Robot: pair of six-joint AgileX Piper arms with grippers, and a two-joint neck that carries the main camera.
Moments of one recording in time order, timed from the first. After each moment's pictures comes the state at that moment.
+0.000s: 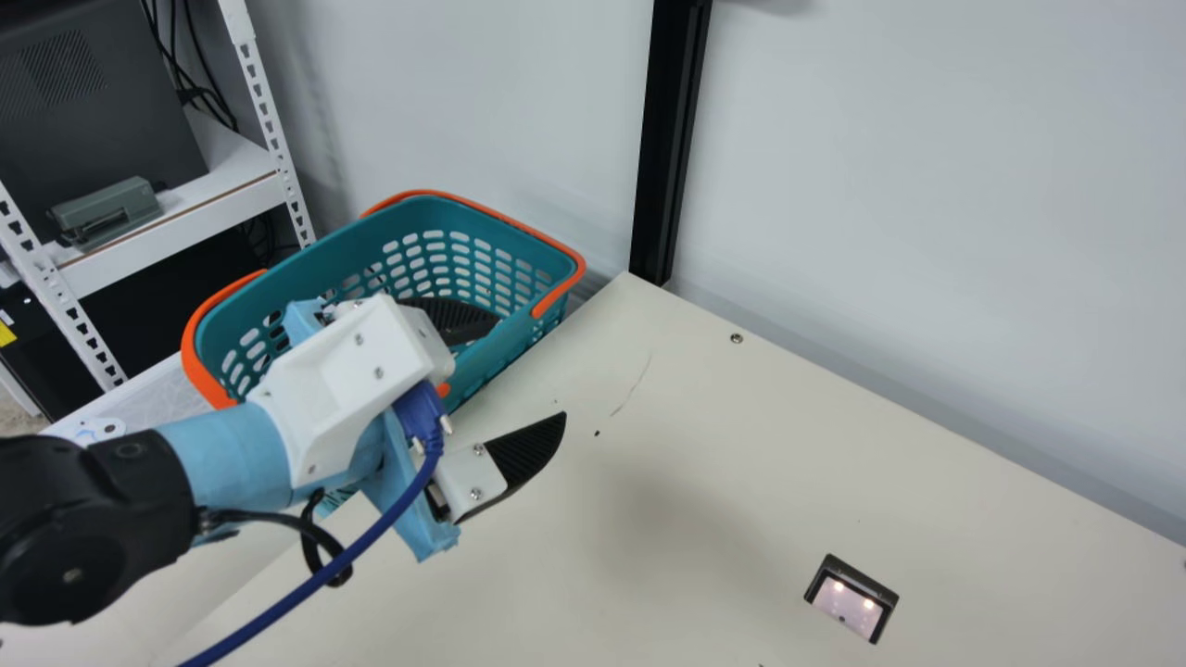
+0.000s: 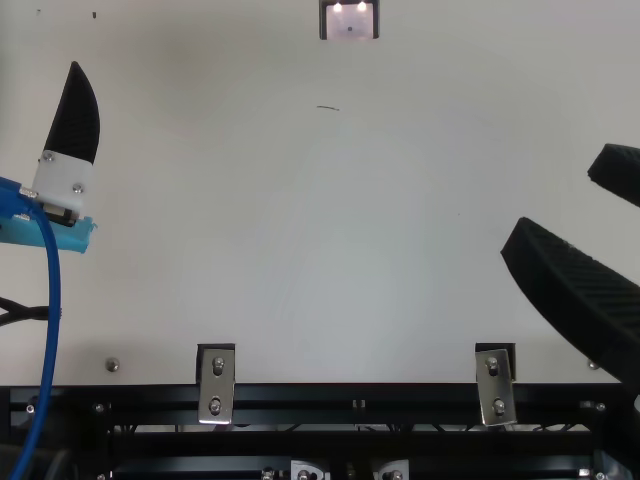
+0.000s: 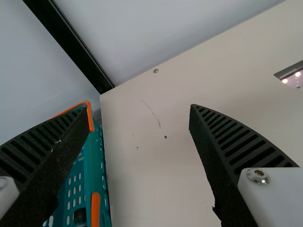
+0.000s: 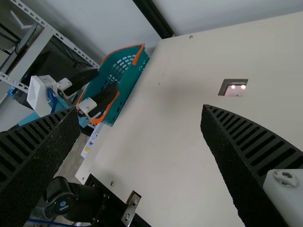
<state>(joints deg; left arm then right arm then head) -6.1 49.7 -23.9 -5.3 4.7 26.6 -11.9 45.6 -51.6 59.8 70.0 -26.7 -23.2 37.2</state>
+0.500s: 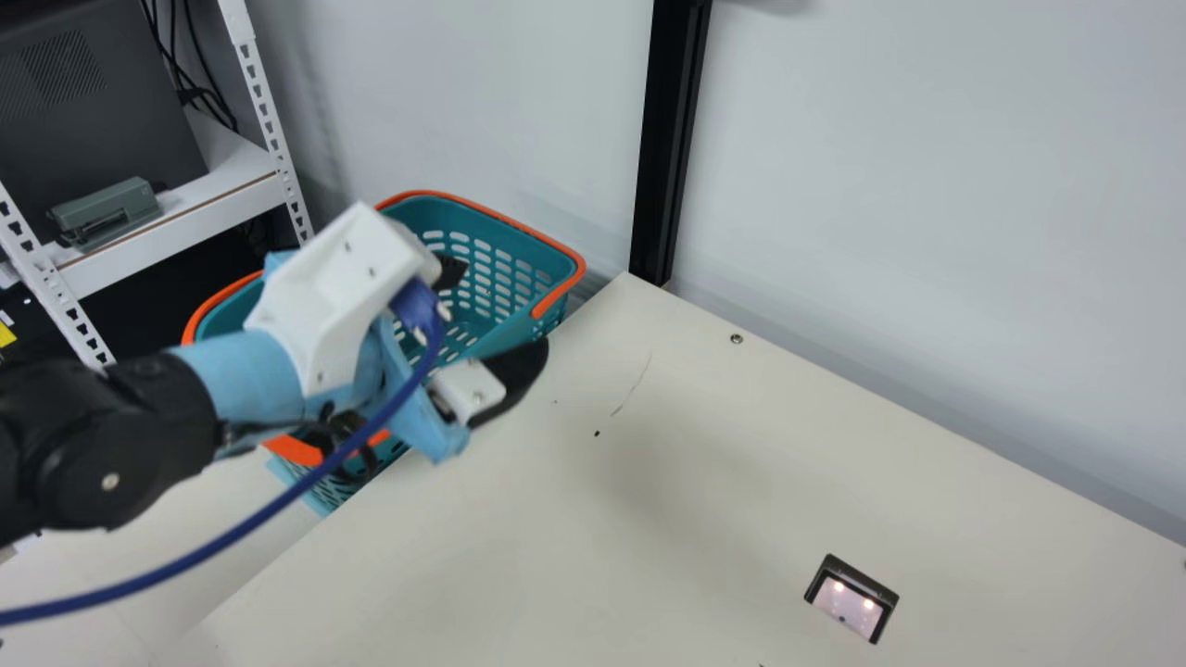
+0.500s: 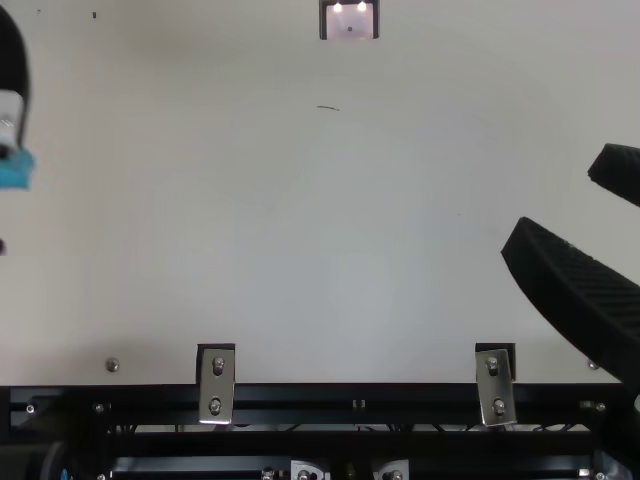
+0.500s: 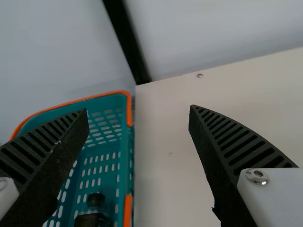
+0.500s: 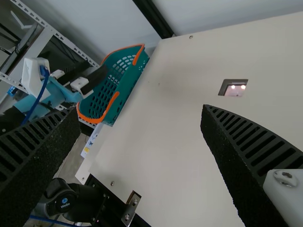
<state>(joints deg) 4.0 57.1 -33.0 -2.1 6.9 16.0 -11.9 45.6 -51.6 59.8 70.0 -26.7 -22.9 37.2</state>
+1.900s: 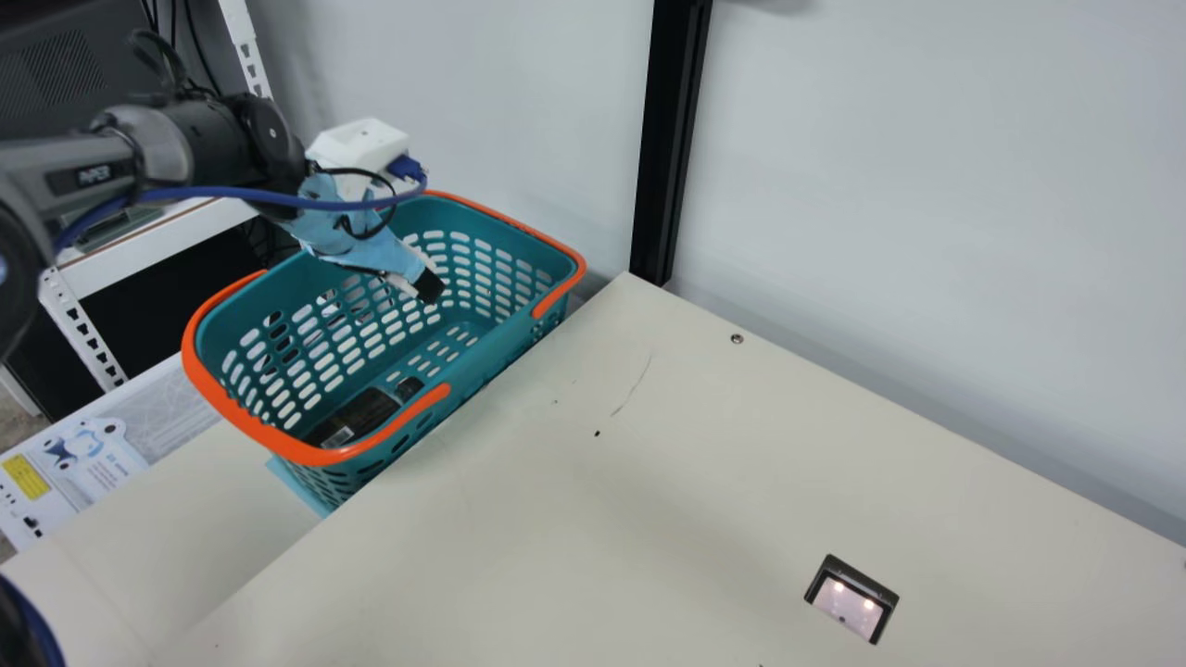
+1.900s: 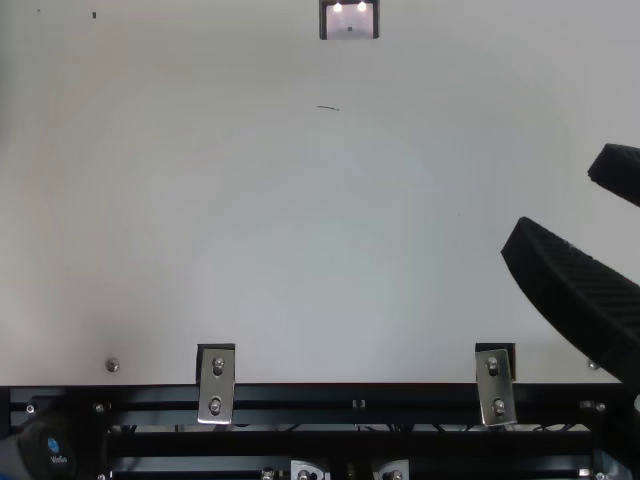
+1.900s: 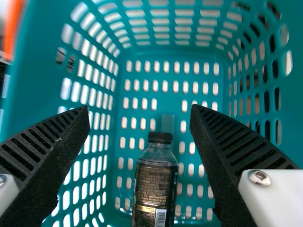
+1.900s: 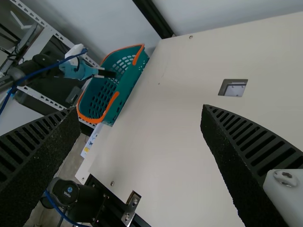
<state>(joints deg) 32.5 110.8 -79.7 -13.3 38.1 38.1 -11.9 45.6 -51.6 59.8 70.0 -26.7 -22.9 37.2</state>
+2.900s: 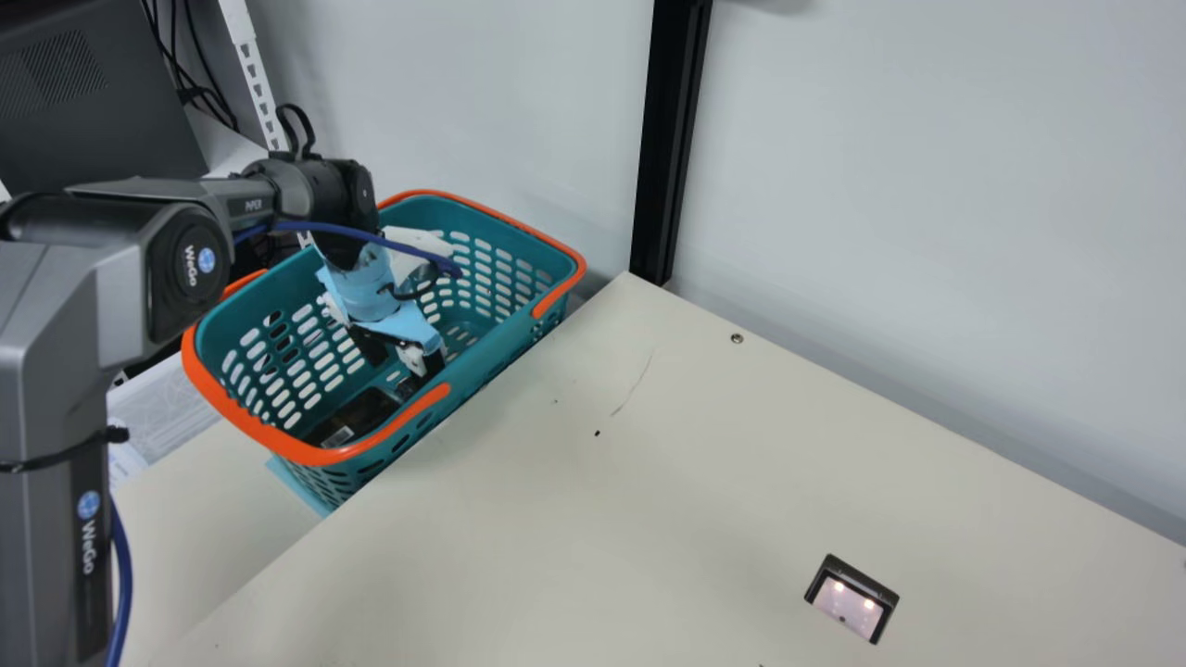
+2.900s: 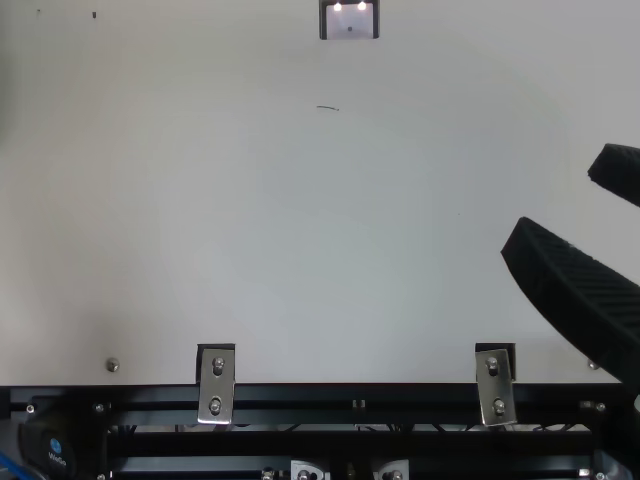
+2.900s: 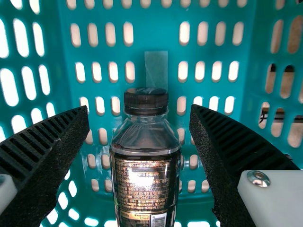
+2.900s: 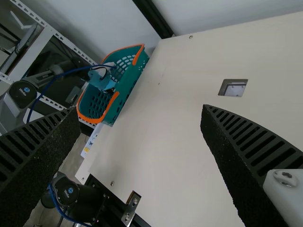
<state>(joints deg) 31.2 133.2 -95.3 -2.9 53.8 32.0 -11.9 45.6 -51.6 59.8 70.0 -26.7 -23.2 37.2</state>
